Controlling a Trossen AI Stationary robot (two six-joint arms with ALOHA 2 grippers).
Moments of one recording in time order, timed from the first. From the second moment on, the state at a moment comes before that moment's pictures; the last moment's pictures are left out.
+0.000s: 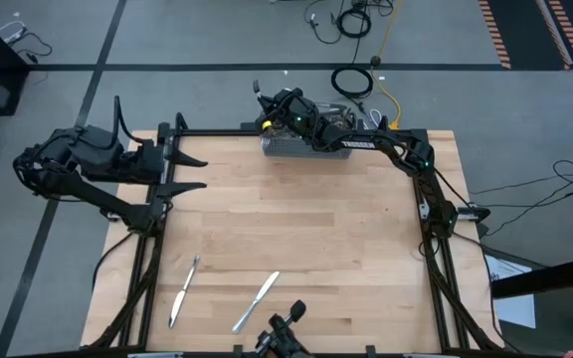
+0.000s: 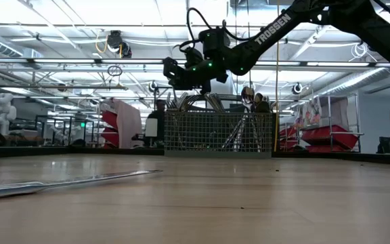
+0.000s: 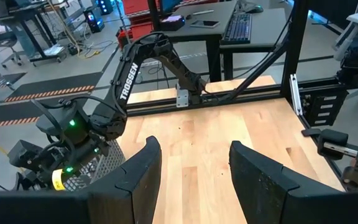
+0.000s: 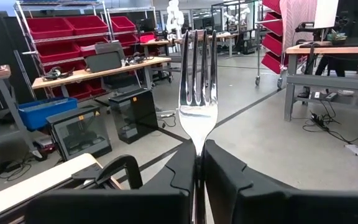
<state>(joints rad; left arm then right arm) -0.24 1.04 1.66 -0.96 -0.26 0.08 -0.50 2.19 1.62 0.55 0.24 0.17</state>
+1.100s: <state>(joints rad) -0.24 1.07 1.66 -1.03 -0.30 -0.04 -0.49 1.94 1.62 0.26 0.21 0.02</state>
